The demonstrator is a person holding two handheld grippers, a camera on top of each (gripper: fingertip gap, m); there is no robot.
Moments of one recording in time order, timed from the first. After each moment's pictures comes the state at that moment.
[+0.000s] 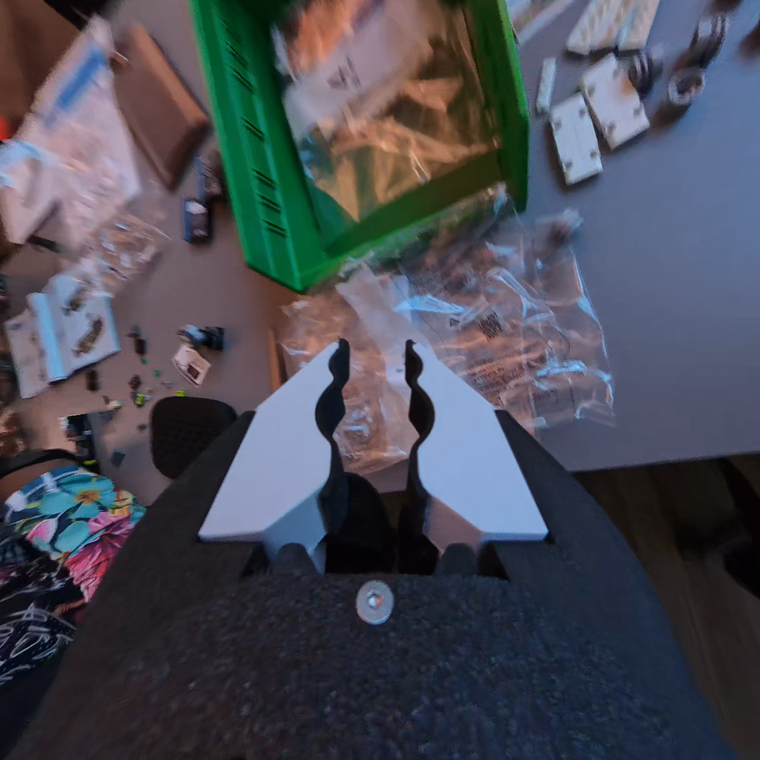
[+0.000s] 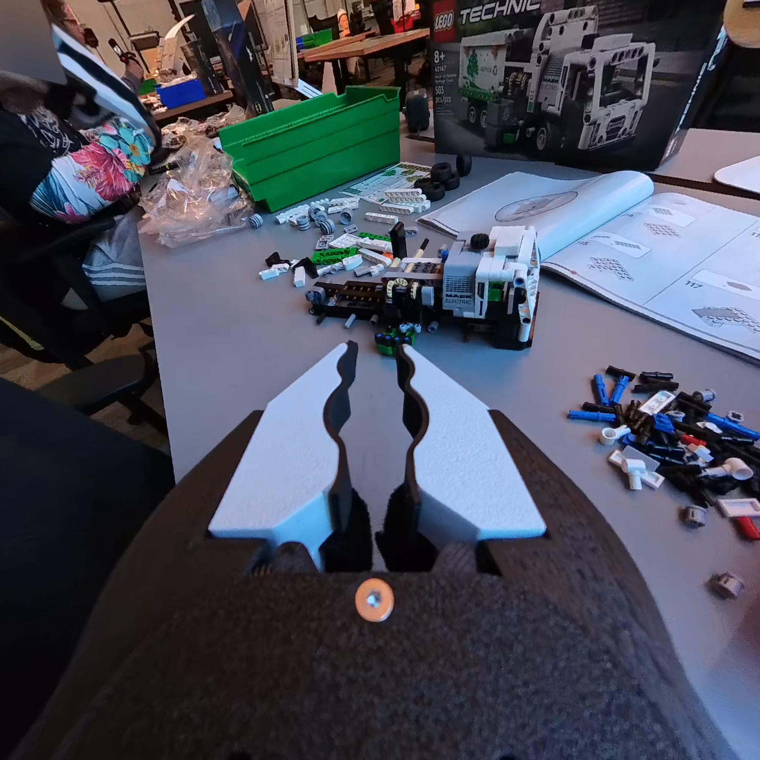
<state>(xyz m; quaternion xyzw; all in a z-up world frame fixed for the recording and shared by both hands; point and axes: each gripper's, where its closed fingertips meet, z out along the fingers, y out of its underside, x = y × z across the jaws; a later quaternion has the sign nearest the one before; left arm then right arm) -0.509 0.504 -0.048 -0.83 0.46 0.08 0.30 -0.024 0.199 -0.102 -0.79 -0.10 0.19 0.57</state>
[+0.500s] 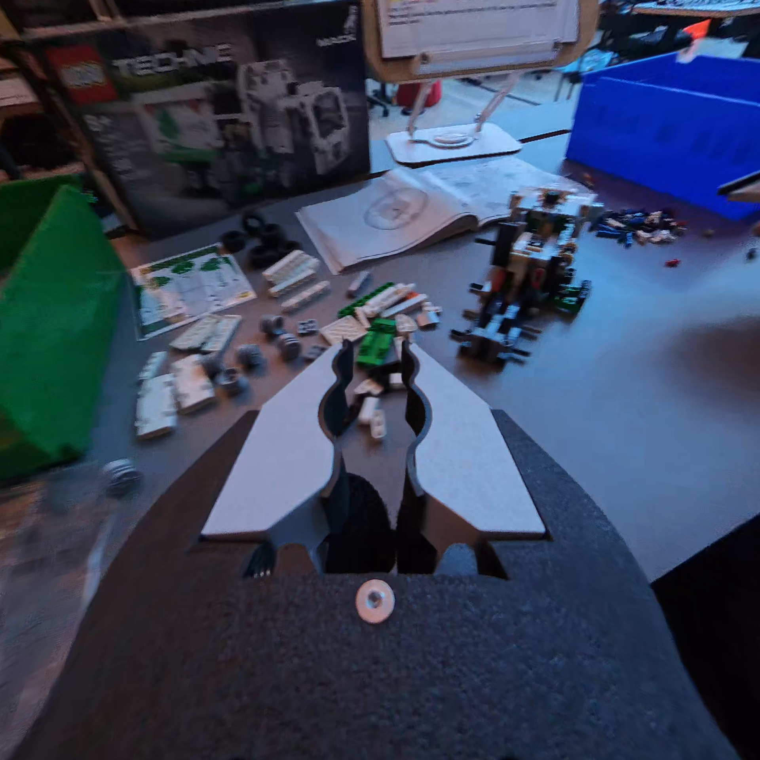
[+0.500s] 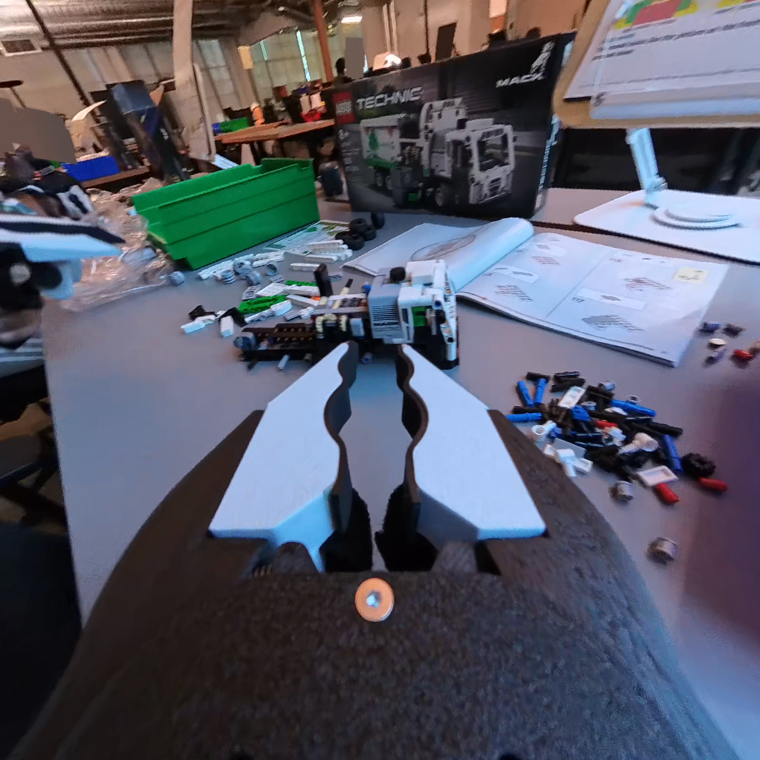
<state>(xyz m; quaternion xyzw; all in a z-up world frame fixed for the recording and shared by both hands) -0.273 0.360 -0.089 -0.70 0.41 -0.26 0.52 0.008 0.215 -0.101 -0.76 -0.02 0.12 0.64</state>
